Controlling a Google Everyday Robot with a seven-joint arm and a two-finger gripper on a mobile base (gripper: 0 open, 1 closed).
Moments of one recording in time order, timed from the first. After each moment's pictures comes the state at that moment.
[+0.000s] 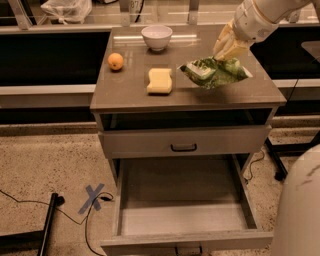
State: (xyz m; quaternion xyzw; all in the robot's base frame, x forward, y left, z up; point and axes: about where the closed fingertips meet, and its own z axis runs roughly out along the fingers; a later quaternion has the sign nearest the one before) arm 0.682 -0.178 0.941 -0.76 0.59 0.00 0.29
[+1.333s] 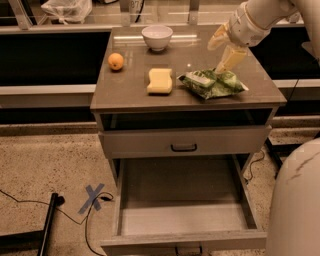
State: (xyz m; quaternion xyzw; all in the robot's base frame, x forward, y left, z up) arm 0.707 -0.178 0.923 -0.76 0.58 -0.03 0.29
